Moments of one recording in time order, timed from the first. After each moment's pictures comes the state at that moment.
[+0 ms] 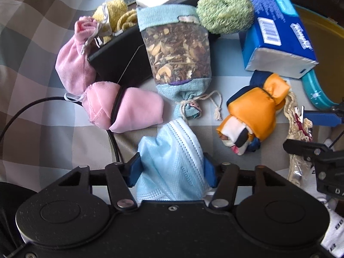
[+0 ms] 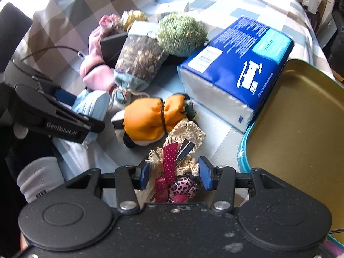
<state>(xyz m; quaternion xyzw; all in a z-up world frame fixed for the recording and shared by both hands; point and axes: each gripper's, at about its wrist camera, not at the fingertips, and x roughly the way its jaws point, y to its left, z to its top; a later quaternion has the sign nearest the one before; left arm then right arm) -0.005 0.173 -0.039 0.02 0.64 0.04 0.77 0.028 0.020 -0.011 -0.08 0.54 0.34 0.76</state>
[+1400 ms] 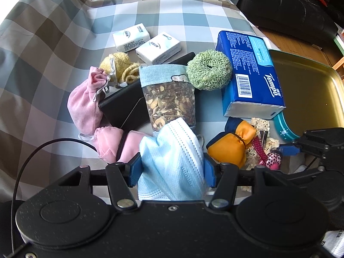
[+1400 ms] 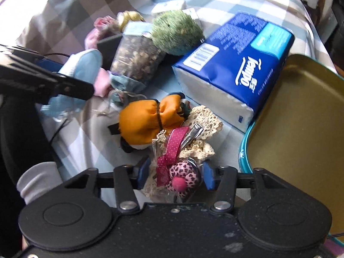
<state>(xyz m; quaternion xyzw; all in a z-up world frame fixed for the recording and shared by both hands) 0.002 0.177 0.020 -0.01 0.57 0.01 0.82 0.032 0.022 -0.018 -0.07 0.55 0.35 0.76</state>
